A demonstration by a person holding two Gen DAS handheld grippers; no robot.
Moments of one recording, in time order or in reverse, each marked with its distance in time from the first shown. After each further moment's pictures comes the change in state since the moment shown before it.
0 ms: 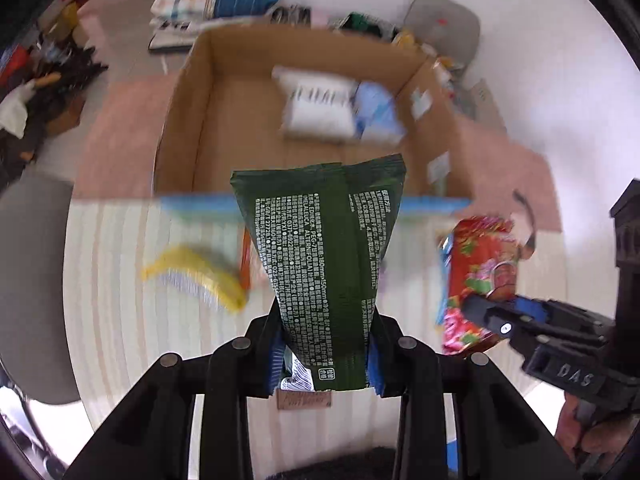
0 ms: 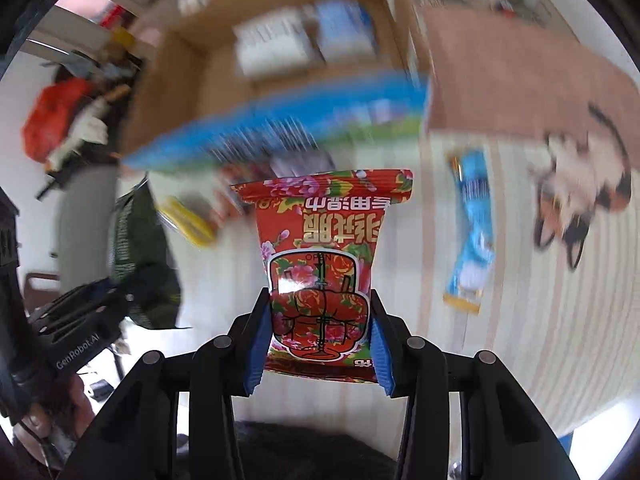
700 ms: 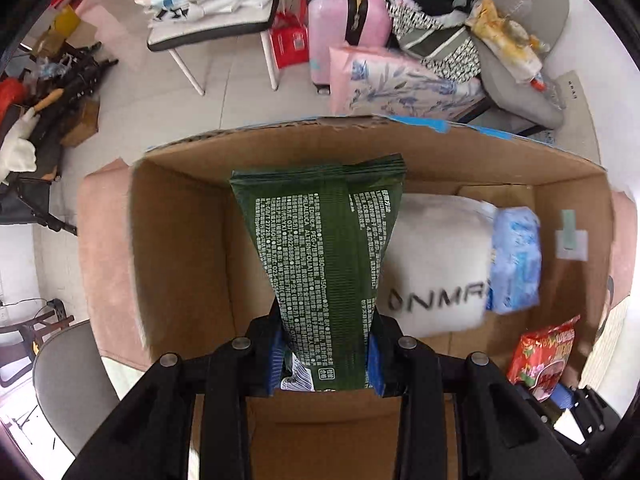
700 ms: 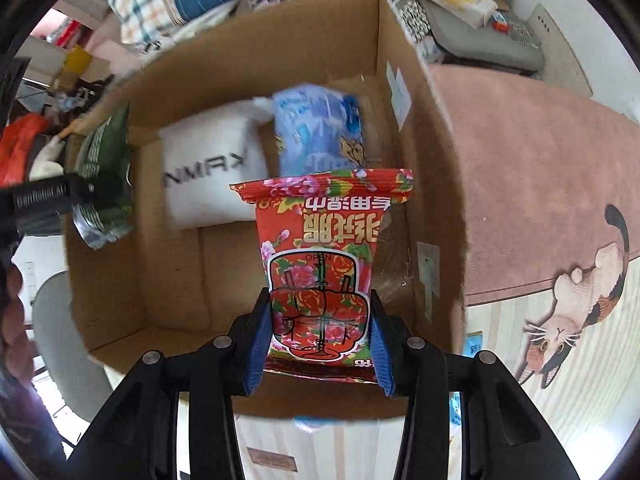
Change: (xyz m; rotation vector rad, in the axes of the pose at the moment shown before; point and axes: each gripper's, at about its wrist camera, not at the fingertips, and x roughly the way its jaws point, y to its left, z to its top) left arm 0.146 0.055 0.241 -0.005 0.270 0.232; right arm 0.113 -0.031 0.196 0.107 0.091 -0.162
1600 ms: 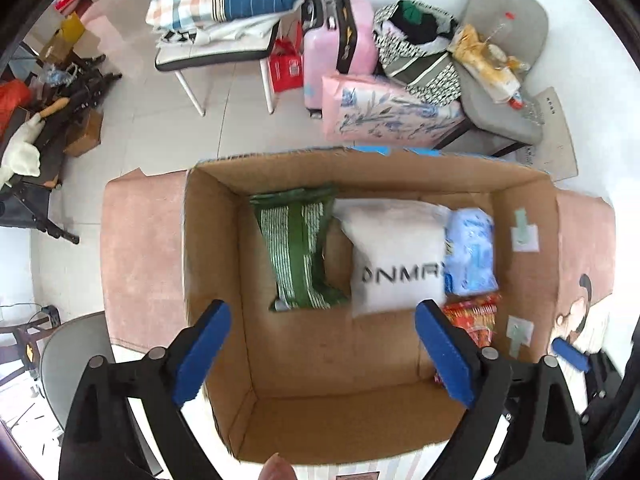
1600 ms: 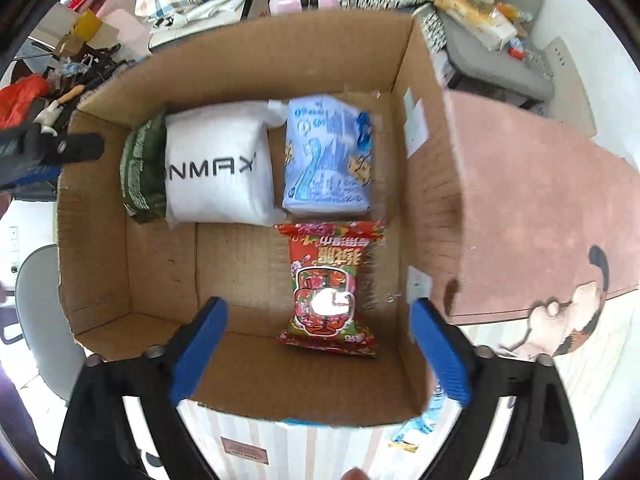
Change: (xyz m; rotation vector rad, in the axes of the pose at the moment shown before) left arm -0.065 -0.001 -0.039 0.006 -0.126 -0.038; right arm -0.031 0.052 0.005 -0.138 -0.040 -0.079
